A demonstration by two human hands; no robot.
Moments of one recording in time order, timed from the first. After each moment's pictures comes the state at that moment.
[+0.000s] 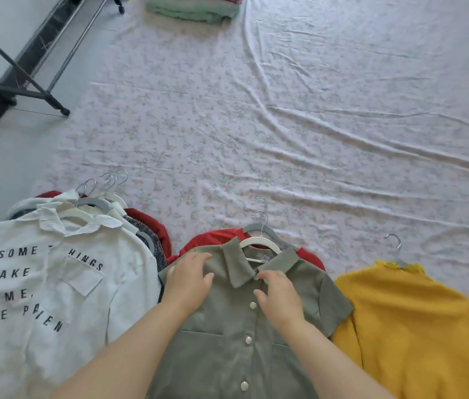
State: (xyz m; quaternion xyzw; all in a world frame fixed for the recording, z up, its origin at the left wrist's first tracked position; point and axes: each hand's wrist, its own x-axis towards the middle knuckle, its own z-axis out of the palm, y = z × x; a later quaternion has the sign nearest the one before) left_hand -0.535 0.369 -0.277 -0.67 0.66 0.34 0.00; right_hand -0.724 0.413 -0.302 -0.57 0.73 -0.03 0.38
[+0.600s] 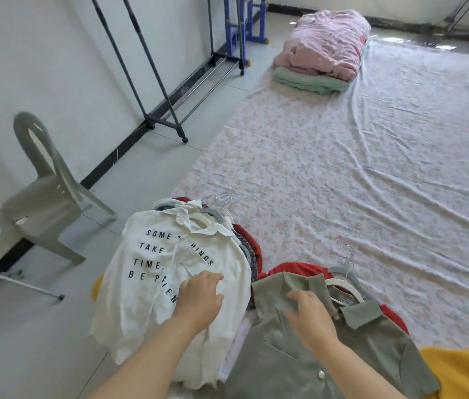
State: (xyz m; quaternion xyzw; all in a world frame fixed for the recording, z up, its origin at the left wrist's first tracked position) left_hand -0.364 0.448 -0.182 -0.75 0.61 0.26 0.02; right_hand -0.590 0.424 -0.220 -0.68 0.64 0.01 0.37
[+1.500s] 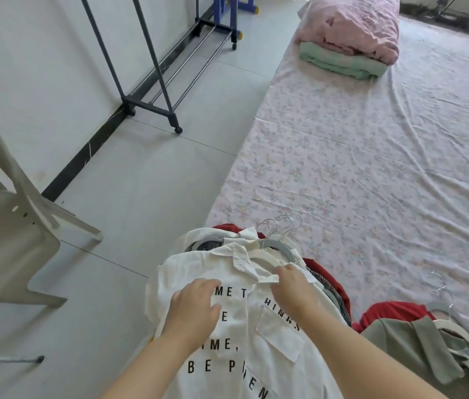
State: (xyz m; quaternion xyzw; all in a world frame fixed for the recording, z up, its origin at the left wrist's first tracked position) left_hand -0.063 0.325 -0.278 -0.69 0.63 0.35 -0.02; right_hand -0.263 0.260 -0.332 -0.67 0.68 0.09 0.30
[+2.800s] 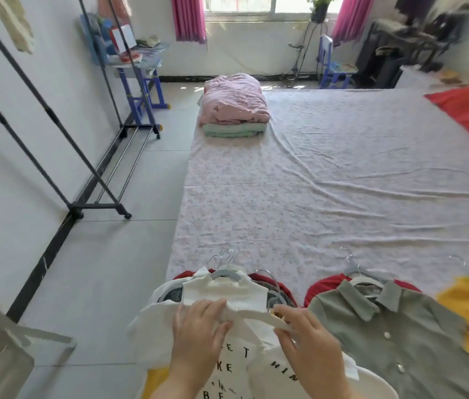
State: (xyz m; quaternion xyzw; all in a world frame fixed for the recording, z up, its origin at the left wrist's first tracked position) left_hand -0.127 0.383 -0.177 -0.54 0.78 0.20 -0.25; right_hand -0.323 0.443 -0.157 -0.62 0.67 -0.40 0.06
